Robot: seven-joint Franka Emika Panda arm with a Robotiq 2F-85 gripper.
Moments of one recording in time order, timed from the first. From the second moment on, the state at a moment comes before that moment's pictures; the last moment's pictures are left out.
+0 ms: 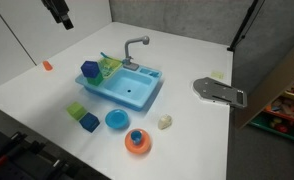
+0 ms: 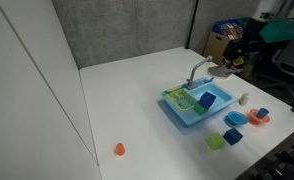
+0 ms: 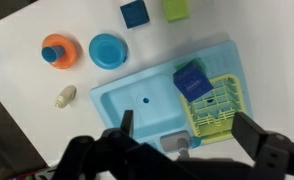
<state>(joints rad) -0.01 -0.14 0.12 -2.30 -0.14 2.18 0.62</state>
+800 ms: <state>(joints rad) -0.08 -0.03 -0.02 -2.30 -0.20 2.25 0.65</state>
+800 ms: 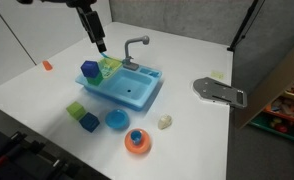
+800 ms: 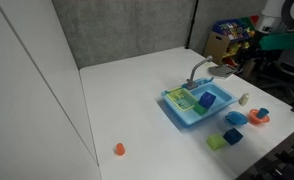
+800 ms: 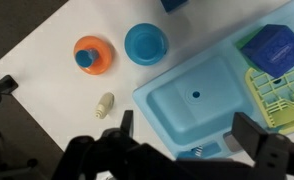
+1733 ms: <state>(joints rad) -0.11 0.18 -0.19 -2.35 -0.26 2.39 0.65</state>
